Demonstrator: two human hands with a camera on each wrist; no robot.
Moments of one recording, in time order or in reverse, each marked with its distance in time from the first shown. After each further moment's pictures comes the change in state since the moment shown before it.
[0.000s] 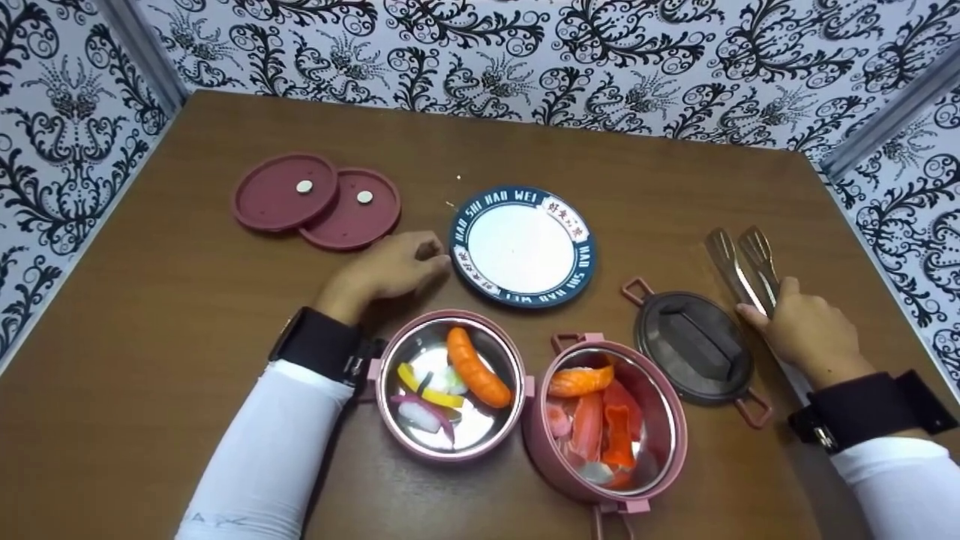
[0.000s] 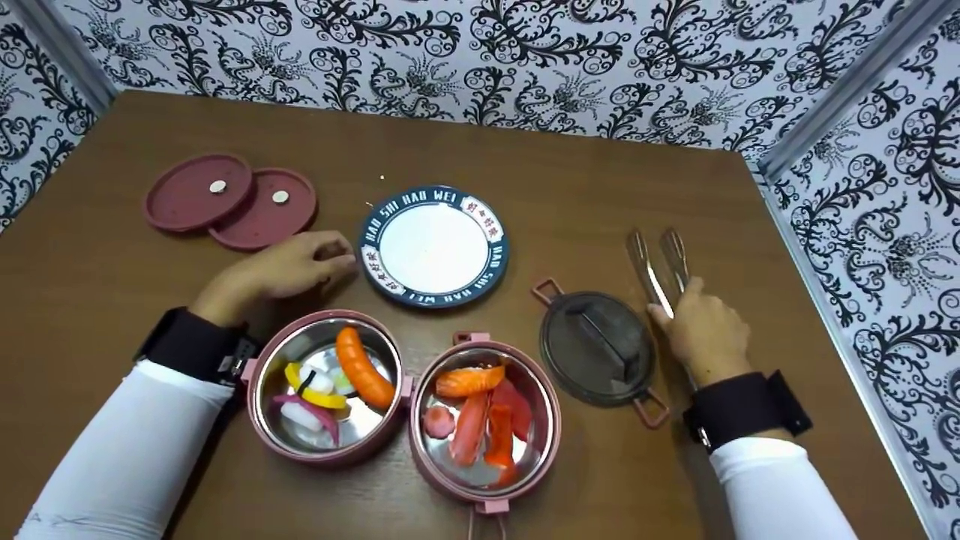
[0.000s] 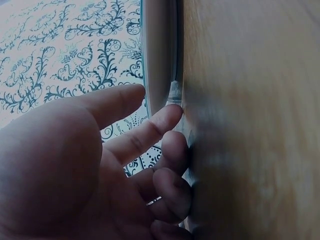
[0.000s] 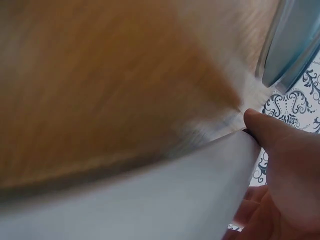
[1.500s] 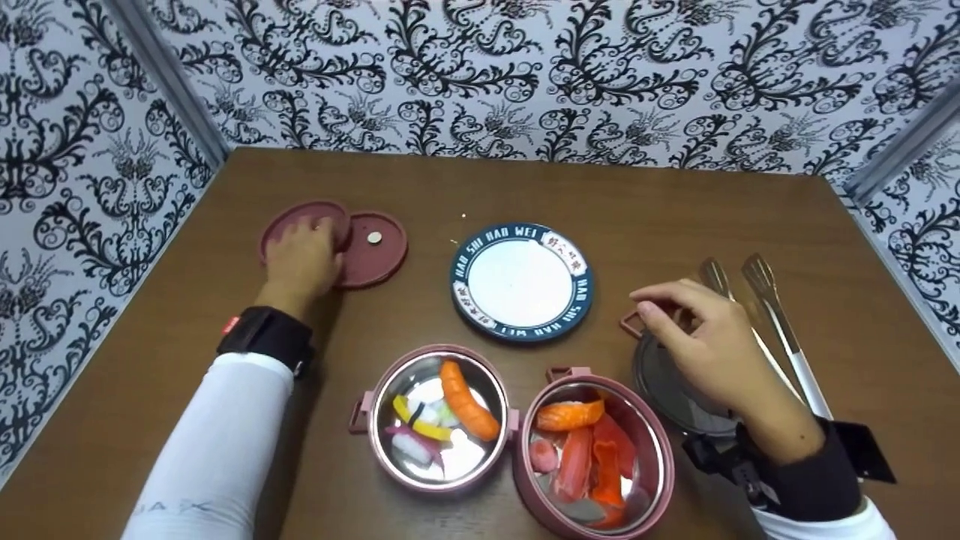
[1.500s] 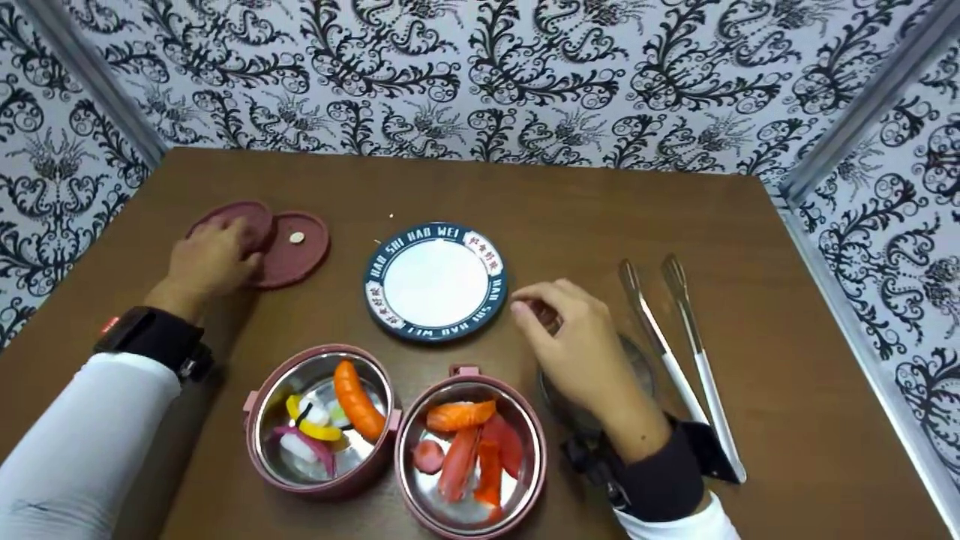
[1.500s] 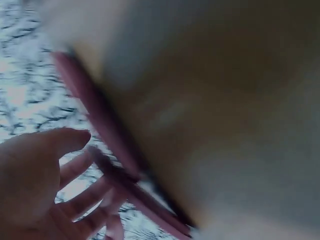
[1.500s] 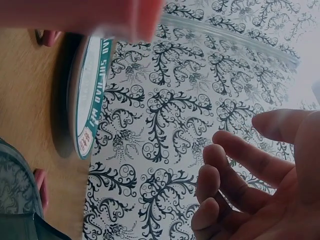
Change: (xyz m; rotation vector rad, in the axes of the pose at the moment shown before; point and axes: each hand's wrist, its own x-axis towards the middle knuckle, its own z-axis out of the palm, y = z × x) left_hand -0.020 -0.053 -0.072 0.497 0.396 -0.303; right_hand -0.044 -0.139 -0.045 0.736 0.375 -0.551
